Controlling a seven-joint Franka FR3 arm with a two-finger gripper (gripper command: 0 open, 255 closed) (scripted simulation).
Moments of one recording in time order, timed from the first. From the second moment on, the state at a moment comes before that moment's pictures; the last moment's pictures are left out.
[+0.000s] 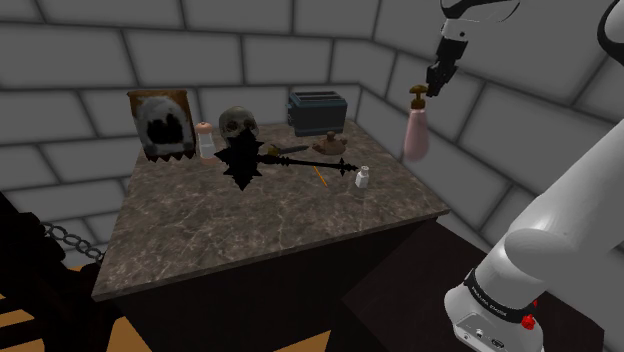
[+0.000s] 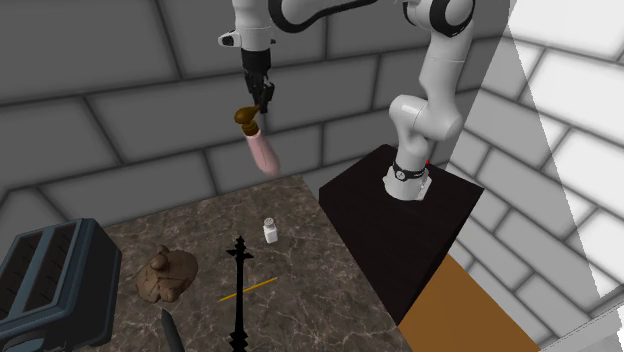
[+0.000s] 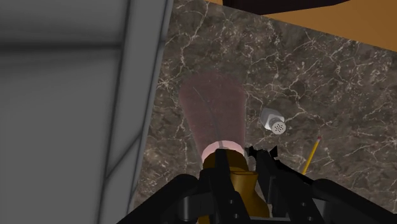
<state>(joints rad) -0.09 -0.11 -0.53 -1.83 -0.04 1.77 -0.47</state>
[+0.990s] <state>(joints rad) -0.09 -0.06 -0.53 -1.58 -0.01 1.56 -0.48</state>
